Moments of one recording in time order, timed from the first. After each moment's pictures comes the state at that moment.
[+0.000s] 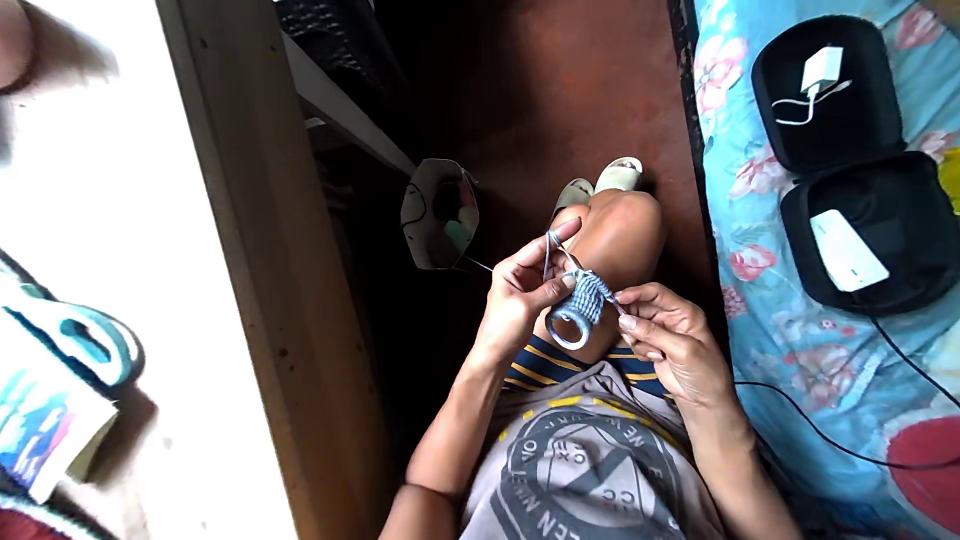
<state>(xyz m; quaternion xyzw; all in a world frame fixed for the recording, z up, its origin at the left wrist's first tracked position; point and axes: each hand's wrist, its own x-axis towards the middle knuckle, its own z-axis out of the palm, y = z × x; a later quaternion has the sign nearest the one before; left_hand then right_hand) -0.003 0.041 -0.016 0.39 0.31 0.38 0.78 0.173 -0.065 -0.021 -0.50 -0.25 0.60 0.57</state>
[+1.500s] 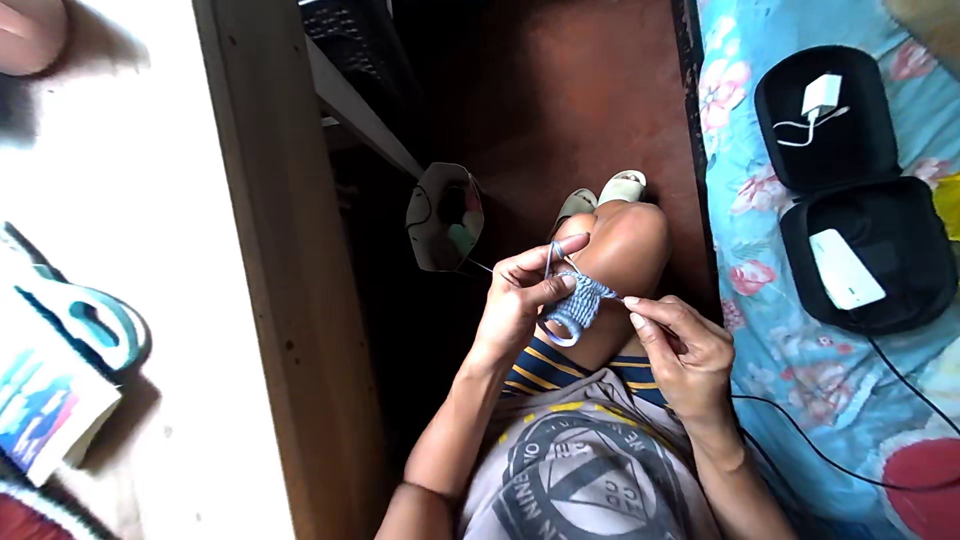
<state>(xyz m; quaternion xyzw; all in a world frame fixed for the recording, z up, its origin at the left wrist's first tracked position) -0.007 0.043 -0.012 0.35 0.31 0.41 0.78 0.170 -0.064 -0.024 -0.61 -0.57 0.22 0.51</state>
